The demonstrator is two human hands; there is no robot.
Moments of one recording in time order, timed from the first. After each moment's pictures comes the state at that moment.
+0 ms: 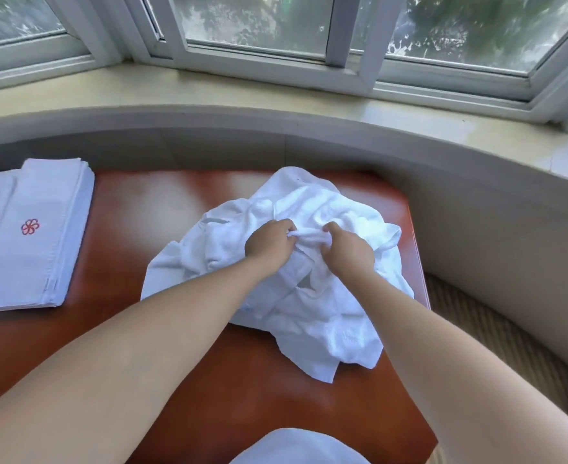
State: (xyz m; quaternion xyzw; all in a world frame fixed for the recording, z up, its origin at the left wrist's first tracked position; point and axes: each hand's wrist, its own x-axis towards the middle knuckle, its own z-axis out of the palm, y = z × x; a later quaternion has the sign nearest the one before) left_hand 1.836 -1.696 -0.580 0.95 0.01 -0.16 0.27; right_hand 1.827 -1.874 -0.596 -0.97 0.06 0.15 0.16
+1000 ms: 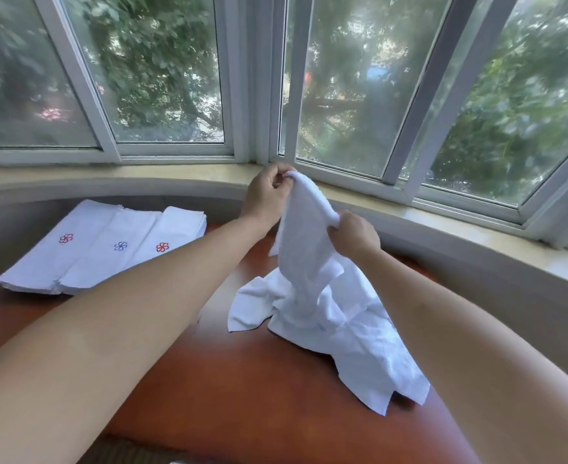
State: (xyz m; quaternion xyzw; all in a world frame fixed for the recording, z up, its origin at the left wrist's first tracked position) left_hand 1.703 -1.477 -0.321 0.78 0.02 0.21 0.58; right_hand 1.729 -1.672 -0.364 -0.98 -0.04 -0.02 0.19
